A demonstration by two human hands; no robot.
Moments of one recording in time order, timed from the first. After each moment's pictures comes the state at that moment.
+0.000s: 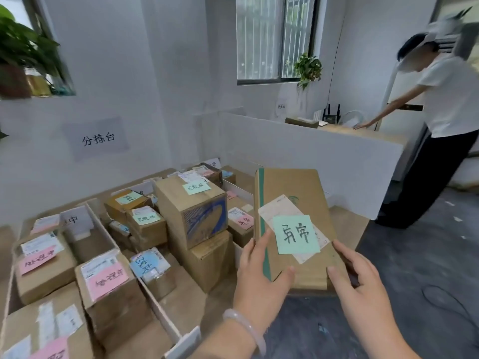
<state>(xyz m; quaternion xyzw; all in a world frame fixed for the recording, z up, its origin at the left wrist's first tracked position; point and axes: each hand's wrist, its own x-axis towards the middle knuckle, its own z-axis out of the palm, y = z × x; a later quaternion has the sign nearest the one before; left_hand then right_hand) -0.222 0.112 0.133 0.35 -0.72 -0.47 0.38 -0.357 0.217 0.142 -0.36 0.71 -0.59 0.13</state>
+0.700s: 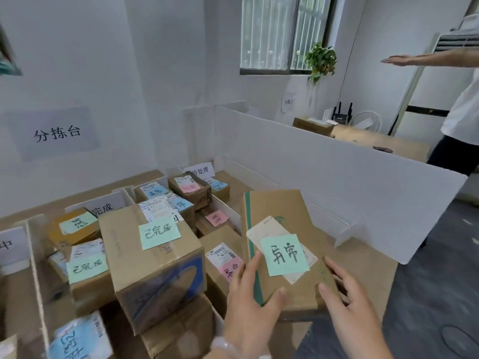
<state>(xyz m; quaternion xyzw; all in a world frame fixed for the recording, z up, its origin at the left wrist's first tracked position) -0.343 -0.082 0.098 0.42 -0.68 -0.50 0.34 -0.495 0.007 0.109 -0.35 0.74 -0.54 0.19</state>
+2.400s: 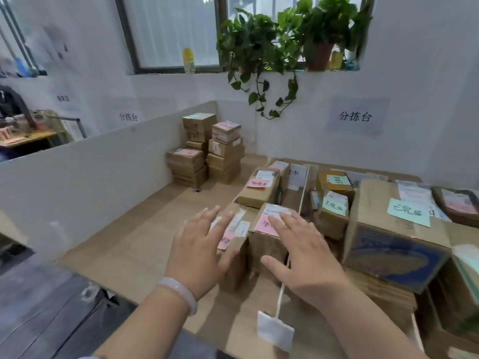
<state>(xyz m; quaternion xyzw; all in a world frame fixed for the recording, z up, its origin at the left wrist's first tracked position) -0.049 0.125 0.144 0.82 -0.51 0.16 0.19 -0.223 -0.017 0.152 -0.94 0.28 -0.14 0.11</state>
